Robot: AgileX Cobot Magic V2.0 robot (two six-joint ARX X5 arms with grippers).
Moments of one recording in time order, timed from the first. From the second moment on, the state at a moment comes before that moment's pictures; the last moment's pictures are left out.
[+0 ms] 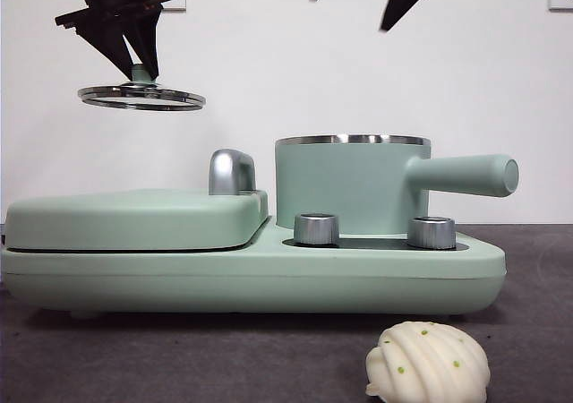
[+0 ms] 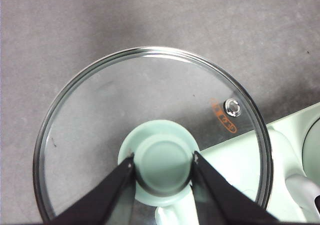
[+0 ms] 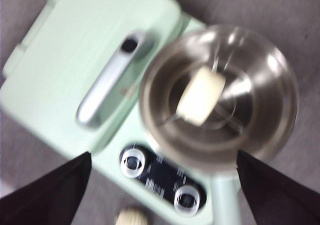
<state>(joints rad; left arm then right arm) -0.17 2.11 2.47 -1.28 0.15 0.16 0.58 1.70 1.98 -1.34 -0.13 0.10</state>
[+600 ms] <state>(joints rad) -0.17 2.11 2.47 -1.28 0.15 0.15 0.86 1.26 1.16 -1.15 -0.11 0.22</state>
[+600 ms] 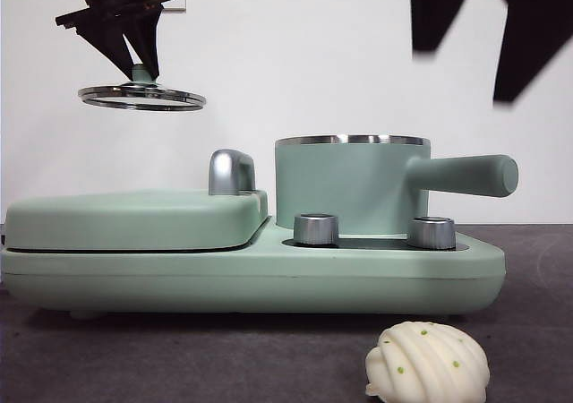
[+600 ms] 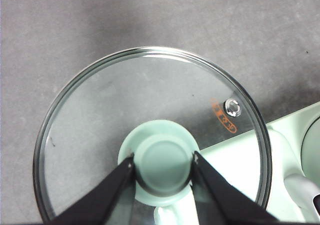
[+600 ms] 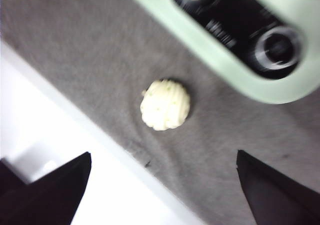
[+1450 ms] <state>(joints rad) -0.20 2.11 2.47 -1.28 0.15 0.15 0.94 1.32 0.70 -0.53 -0.07 0.35</state>
